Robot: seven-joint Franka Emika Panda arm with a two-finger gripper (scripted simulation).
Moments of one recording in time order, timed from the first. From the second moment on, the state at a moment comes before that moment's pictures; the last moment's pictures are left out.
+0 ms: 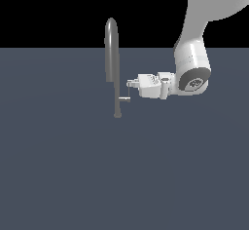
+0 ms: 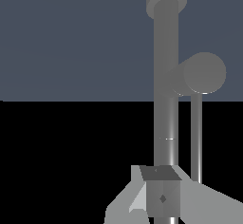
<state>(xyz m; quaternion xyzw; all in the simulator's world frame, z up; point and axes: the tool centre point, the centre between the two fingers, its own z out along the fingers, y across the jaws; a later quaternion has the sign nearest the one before) 0.091 -0.018 0.154 -0.48 0.52 0.48 0.52</state>
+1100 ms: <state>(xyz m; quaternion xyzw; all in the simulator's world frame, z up) 0.052 -0.016 0.157 -0.49 0.51 0.48 0.52</state>
